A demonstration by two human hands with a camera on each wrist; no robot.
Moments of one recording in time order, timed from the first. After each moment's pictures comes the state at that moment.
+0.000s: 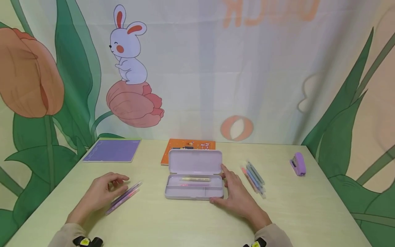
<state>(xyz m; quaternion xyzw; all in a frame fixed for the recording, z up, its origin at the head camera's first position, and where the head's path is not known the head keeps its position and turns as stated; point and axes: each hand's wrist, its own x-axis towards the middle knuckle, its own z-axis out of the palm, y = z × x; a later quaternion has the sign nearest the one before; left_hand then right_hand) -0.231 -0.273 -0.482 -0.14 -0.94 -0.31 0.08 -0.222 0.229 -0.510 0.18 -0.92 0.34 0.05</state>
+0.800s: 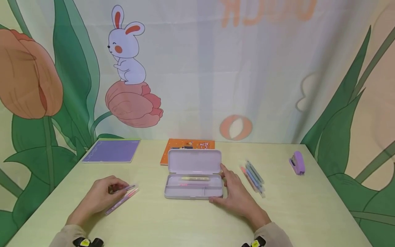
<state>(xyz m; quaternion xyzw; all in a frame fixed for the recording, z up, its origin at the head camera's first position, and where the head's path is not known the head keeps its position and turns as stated) -0.229 -0.274 -0.486 -0.14 -0.94 -0.30 0.05 -0.224 0.230 -0.511 0.17 -0.92 0.34 0.05</state>
